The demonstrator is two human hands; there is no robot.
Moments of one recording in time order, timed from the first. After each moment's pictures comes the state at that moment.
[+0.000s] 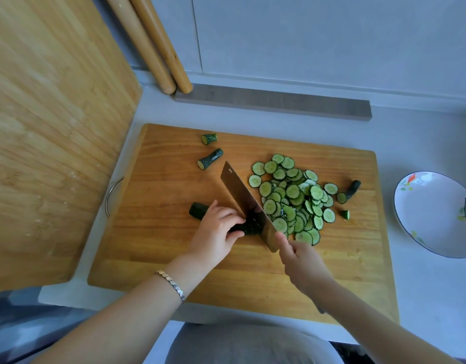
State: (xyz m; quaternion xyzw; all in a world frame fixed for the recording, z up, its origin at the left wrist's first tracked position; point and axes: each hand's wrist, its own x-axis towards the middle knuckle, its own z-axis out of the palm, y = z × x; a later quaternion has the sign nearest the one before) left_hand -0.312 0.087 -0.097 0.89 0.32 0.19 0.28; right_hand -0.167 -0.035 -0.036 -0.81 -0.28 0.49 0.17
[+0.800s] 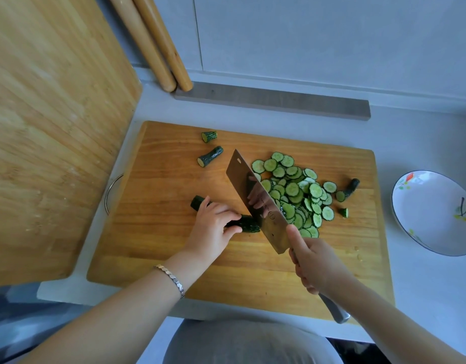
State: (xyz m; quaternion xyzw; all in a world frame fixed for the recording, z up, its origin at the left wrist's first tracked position) left_hand -0.315 0.089 -0.097 0.88 0.34 0.20 0.27; right_hand -0.160 -0.037 -0.004 -0.80 -0.20 0.53 0.21
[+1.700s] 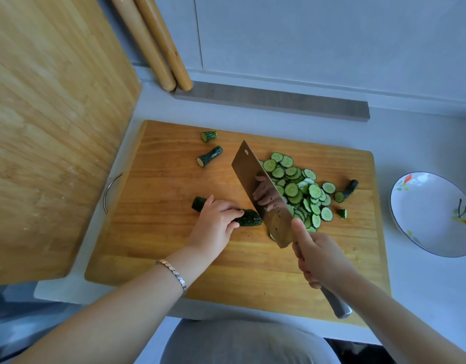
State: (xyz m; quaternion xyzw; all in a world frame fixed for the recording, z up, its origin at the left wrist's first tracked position) left_hand -0.308 0.091 -0.098 0.89 0.33 0.20 0.25; right_hand -0.152 -0.034 -0.001 -0.80 -0.18 0.53 0.24
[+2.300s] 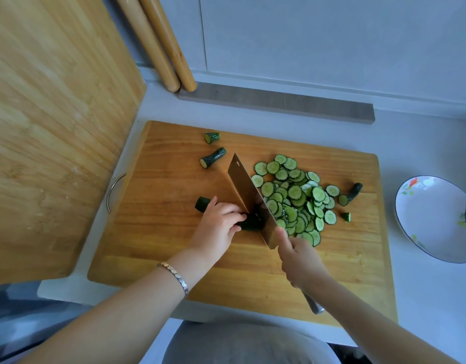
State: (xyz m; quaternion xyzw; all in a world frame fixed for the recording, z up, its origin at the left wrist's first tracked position) left_hand -0.309 0.091 -0.096 0.89 0.32 0.20 0.25; right_hand -0.169 -0.028 -0.037 -0.81 -0.25 0.50 0.19
